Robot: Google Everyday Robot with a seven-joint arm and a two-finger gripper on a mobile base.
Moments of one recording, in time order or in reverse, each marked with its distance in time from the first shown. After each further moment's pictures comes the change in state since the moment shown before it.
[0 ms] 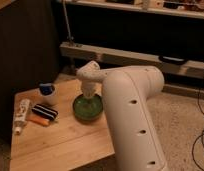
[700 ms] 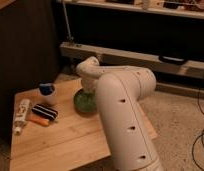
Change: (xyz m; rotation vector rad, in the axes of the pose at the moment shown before) arm -0.043 -0.006 0.005 0.004 -0.024 -0.005
